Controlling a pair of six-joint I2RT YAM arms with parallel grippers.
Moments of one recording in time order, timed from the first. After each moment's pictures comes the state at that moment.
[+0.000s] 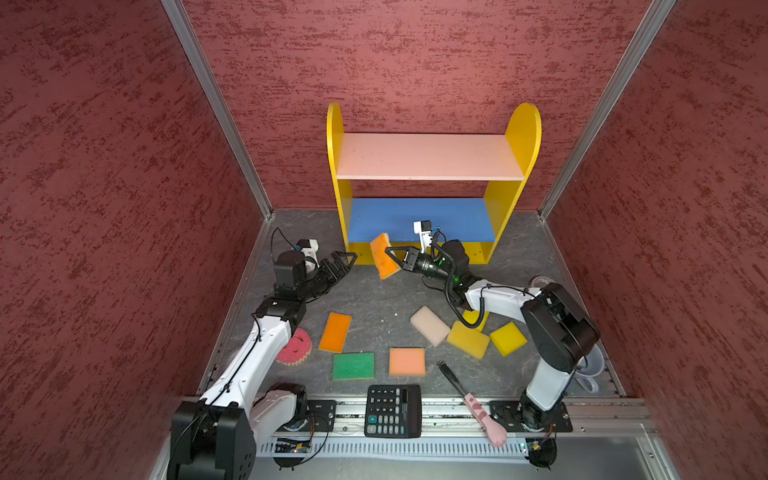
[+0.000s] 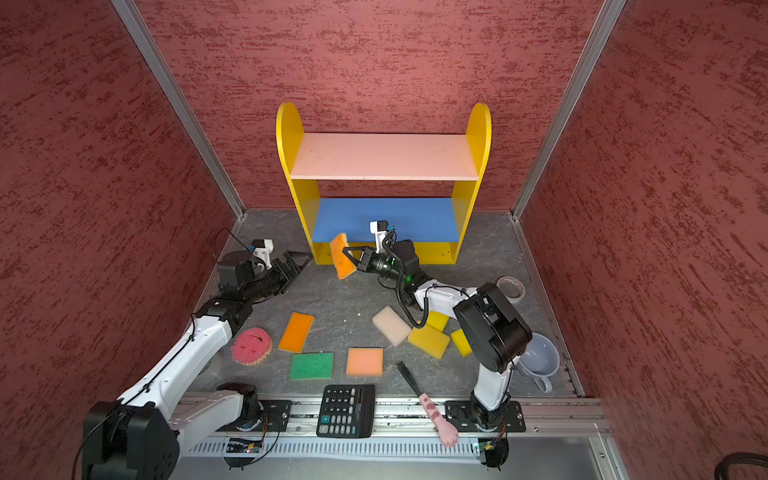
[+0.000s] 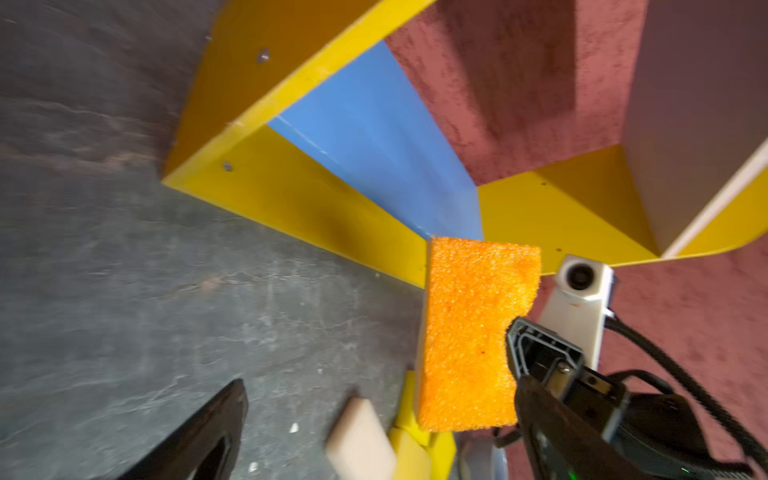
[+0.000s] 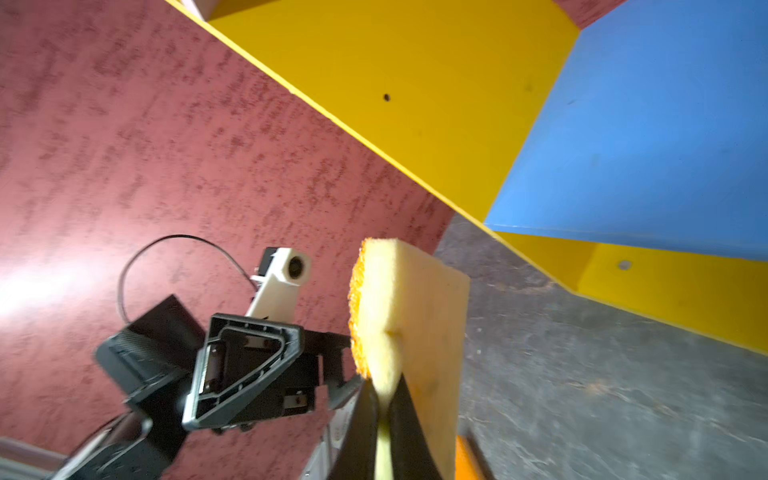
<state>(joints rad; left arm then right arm) -0.09 1.07 0.68 0.02 0.55 -0.93 0.62 1.80 1.00 0.88 -0.56 1.05</state>
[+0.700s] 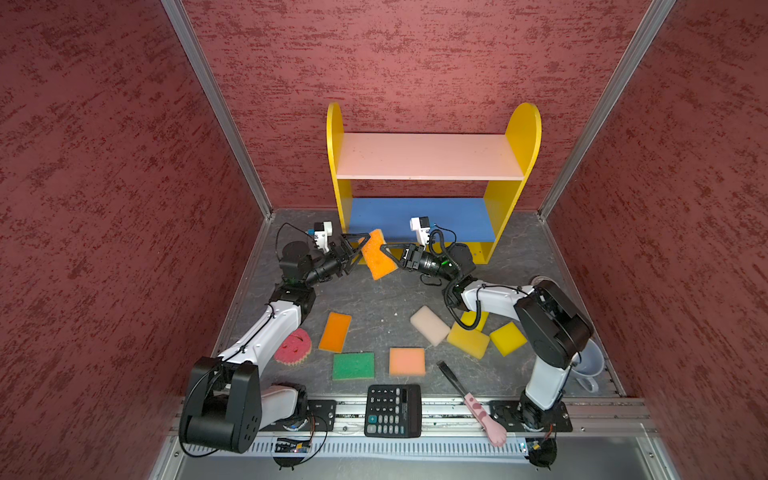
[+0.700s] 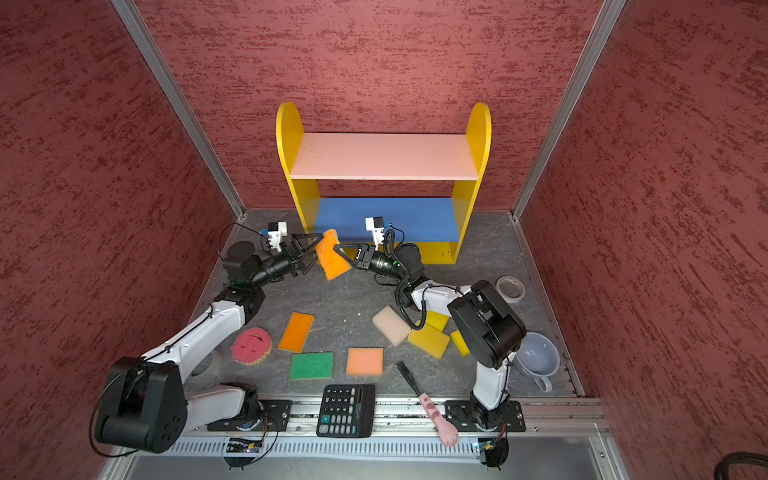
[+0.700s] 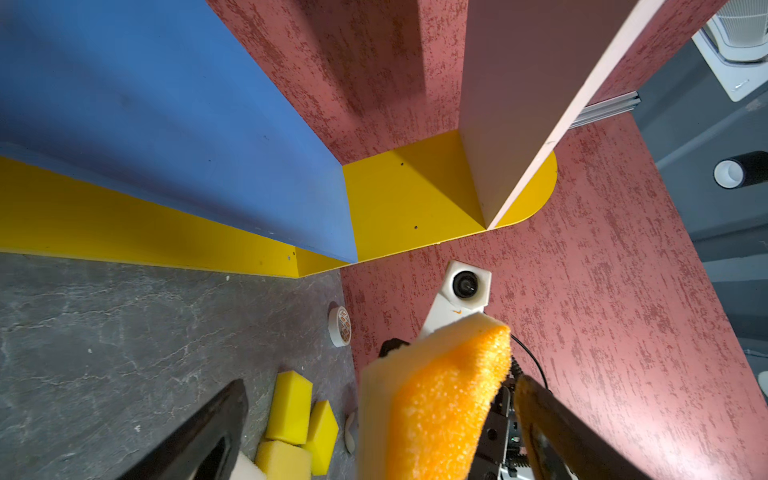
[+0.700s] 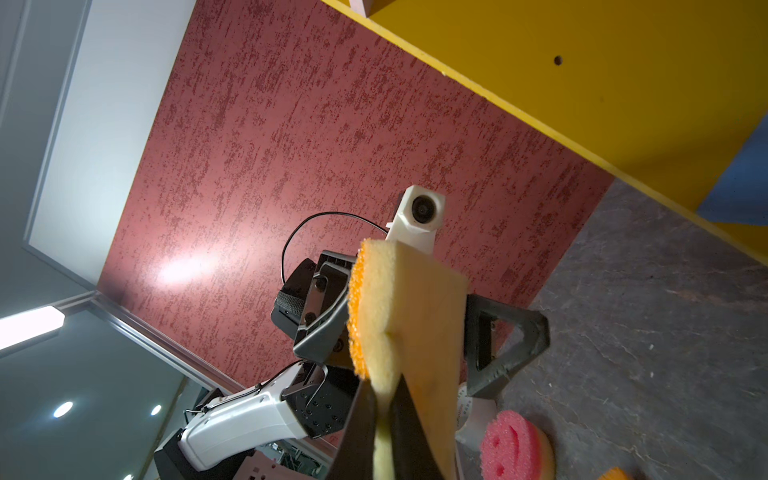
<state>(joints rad) -0.14 1.24 0.72 0.49 0.76 -1.23 0.63 1.84 1.00 1.21 -0.67 1.34</state>
